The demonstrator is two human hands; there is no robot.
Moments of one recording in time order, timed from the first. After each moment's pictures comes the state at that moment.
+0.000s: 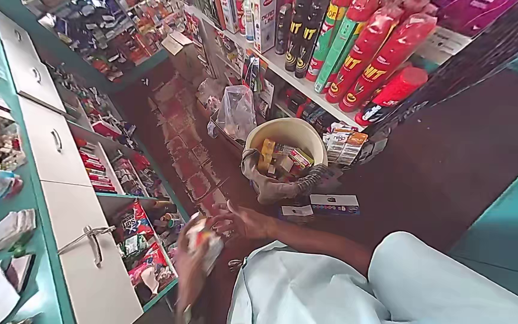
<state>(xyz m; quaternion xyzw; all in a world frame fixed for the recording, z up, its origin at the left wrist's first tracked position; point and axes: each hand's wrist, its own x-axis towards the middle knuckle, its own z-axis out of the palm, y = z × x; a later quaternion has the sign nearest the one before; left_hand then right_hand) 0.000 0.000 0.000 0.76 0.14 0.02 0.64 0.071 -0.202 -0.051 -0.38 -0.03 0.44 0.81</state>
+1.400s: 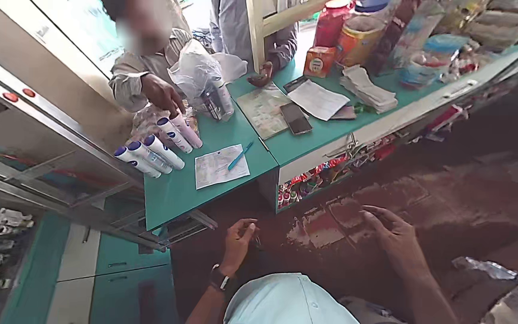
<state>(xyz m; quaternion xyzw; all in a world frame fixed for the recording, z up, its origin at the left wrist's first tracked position) -0.269 0.033 -0.006 0.51 0.55 0.44 0.49 0.111 0.035 0.004 -0.65 -0.50 0.33 0.47</state>
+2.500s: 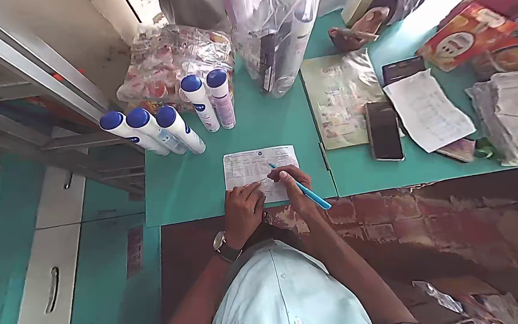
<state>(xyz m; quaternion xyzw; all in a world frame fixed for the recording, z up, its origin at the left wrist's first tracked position) -0.346 0.178 -0.023 0.67 0.67 0.30 0.05 -0.190 0.277 -0.014 -0.32 -0.60 0.56 0.47</state>
